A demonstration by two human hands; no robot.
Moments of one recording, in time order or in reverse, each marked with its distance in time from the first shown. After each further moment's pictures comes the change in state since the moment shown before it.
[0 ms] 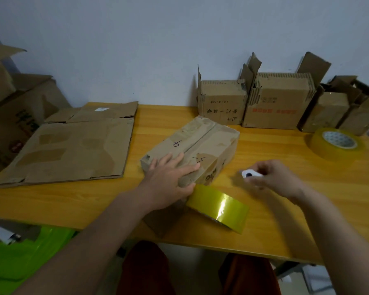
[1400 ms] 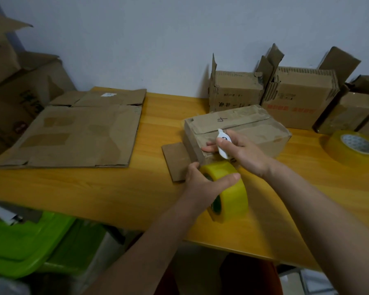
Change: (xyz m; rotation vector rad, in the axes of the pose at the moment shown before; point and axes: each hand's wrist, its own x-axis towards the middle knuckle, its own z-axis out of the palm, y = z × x) left_hand 0.015 0.049 0.044 -1.324 0.123 -0.451; right_hand 0.037 -0.083 0.047 0.209 -0.202 -0.285
